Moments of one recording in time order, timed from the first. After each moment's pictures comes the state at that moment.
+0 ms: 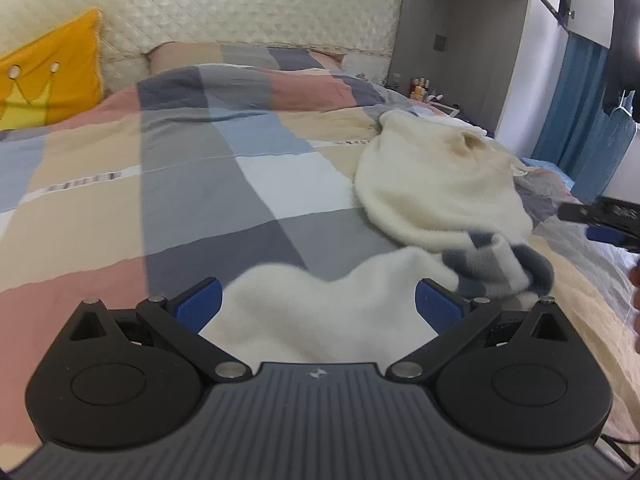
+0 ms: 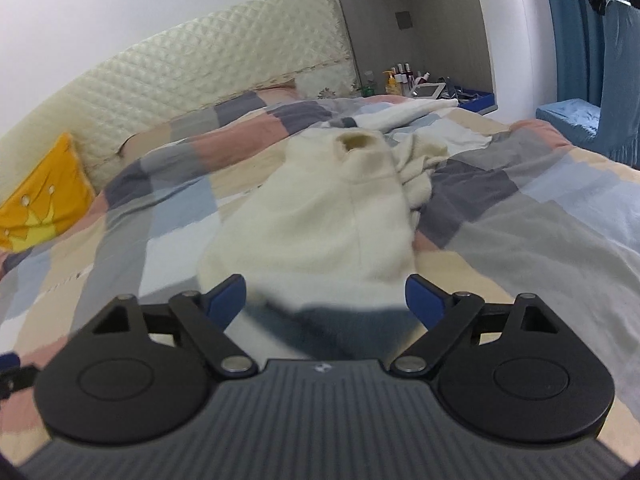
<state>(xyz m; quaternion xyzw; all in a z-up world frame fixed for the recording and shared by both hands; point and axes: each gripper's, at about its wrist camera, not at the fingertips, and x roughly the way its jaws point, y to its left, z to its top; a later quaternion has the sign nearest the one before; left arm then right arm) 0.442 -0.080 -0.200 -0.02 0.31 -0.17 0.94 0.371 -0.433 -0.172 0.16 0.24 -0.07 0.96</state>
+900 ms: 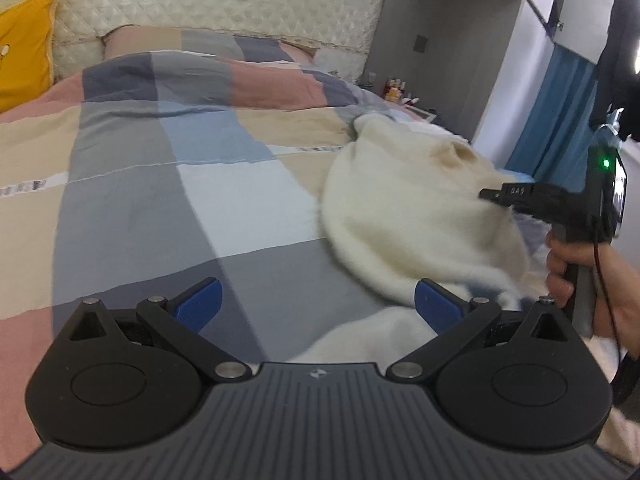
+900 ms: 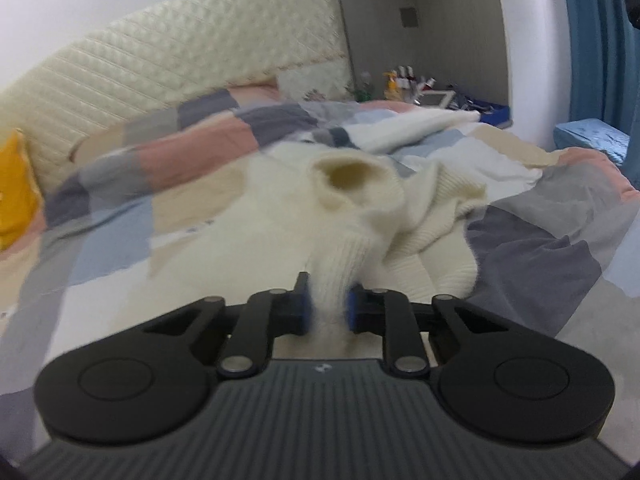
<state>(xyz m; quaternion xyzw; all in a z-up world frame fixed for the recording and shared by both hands) 0.539 -0.123 -0.215 -0.06 0.32 -0.23 0.92 0.516 -0.466 -0.196 0.12 0.23 -0.07 0.96</state>
